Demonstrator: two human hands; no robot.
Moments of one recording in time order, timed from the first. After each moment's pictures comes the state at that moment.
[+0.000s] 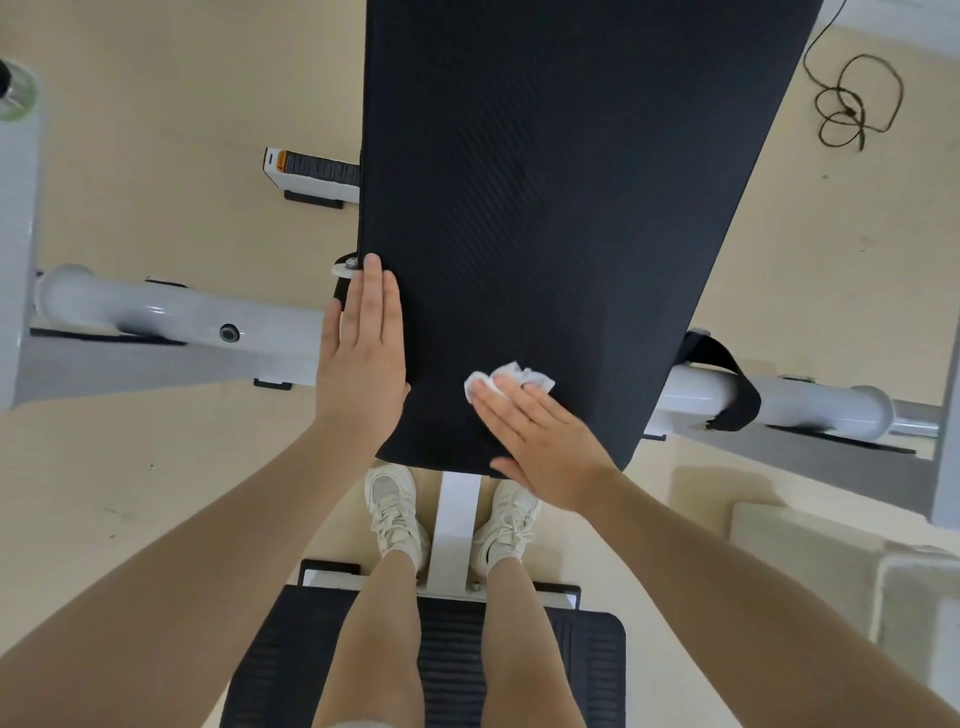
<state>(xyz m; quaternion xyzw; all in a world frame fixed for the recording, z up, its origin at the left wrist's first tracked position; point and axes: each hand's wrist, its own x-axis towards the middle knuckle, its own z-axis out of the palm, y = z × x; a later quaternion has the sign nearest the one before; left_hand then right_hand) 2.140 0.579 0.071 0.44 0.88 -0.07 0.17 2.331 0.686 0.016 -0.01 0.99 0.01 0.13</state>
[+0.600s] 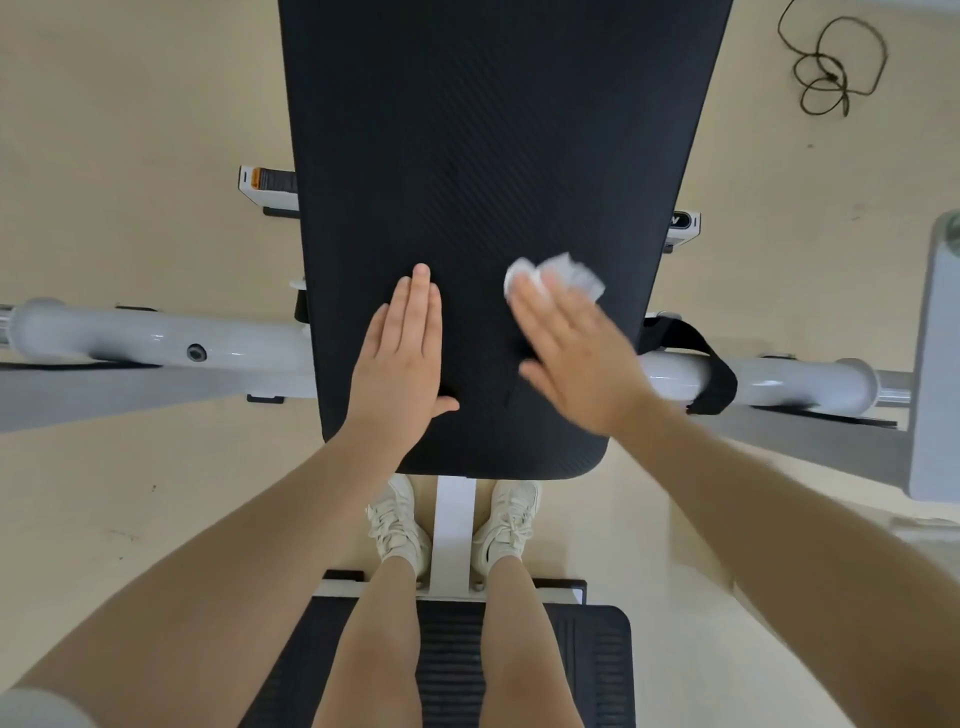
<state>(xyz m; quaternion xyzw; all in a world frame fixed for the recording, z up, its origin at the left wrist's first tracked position) 2.181 0.620 0.065 0.54 0.83 -0.10 0.12 2.321 0.772 0.048 0.09 0.99 0.03 0.07</state>
